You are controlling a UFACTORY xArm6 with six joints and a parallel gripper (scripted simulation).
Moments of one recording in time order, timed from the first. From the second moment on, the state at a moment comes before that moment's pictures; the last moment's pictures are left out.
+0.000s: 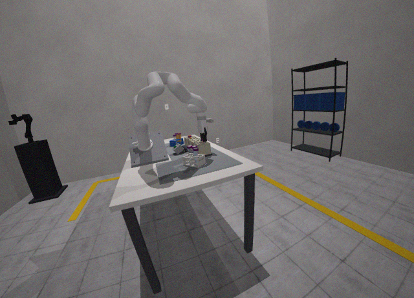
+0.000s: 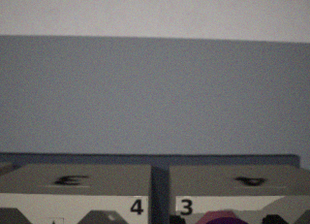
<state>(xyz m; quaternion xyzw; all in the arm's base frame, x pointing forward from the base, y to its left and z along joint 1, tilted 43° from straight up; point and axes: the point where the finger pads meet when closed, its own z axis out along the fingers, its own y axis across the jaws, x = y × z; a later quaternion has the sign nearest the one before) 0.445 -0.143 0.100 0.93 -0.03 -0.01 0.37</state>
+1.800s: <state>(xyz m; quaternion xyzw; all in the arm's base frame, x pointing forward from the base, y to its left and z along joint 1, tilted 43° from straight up) 0.449 -0.083 0.165 0.93 -0.03 -0.01 0.37</state>
